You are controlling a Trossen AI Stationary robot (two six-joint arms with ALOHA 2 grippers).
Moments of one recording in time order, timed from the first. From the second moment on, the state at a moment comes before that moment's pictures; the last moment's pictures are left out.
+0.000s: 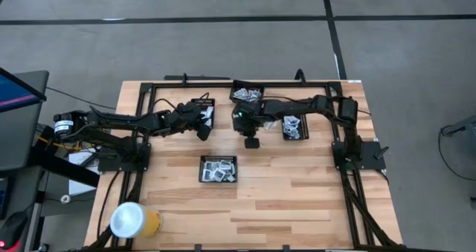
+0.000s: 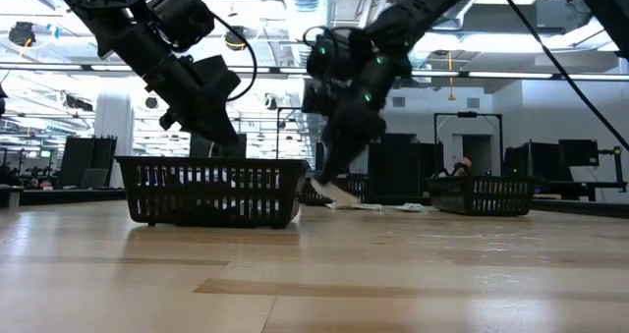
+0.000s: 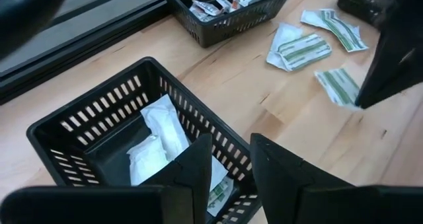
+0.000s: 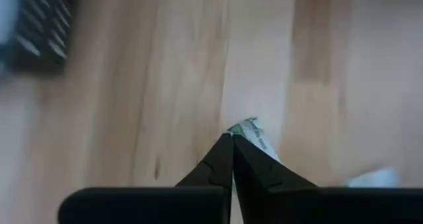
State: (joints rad) left arm 0.23 1.07 0.53 0.01 -0.37 -0.33; right arm -0.24 2.01 1.38 -0.49 -0.15 -0.35
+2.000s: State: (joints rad) left arm 0.13 1.07 0.53 0.37 0.08 0.18; right arm -0.24 2.00 1.80 -0.56 -0.74 -0.29
